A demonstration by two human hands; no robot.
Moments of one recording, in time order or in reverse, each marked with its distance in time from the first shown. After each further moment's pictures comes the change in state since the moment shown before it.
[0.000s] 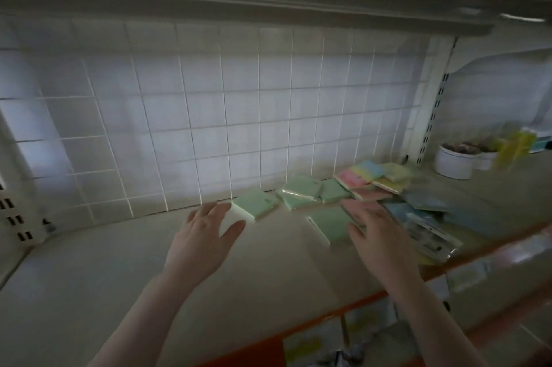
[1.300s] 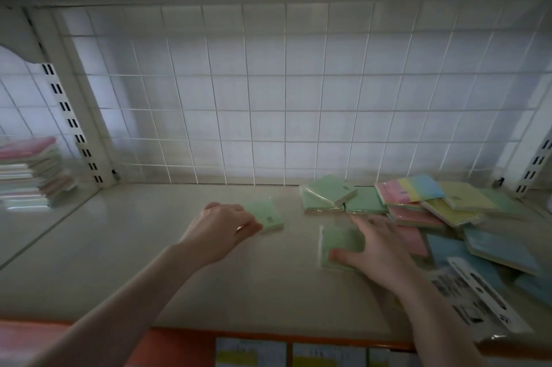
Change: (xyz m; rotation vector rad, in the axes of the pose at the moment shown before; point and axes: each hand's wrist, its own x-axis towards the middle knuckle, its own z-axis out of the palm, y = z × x) left_hand 0.010 0.025 0.042 0.345 -0.047 0.086; right_hand 0.072 0.049 0.033 0.204 -0.476 -0.311
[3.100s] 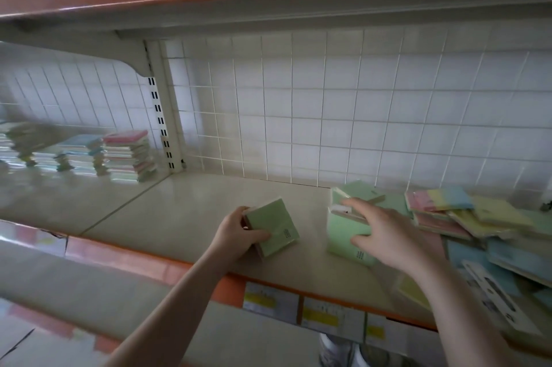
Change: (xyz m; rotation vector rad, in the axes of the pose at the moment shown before) left_hand -0.071 0.050 -0.011 -0.985 0.334 -0.712; right_hand -0.026 -0.028 -0.040 -0.065 -0.008 -0.364
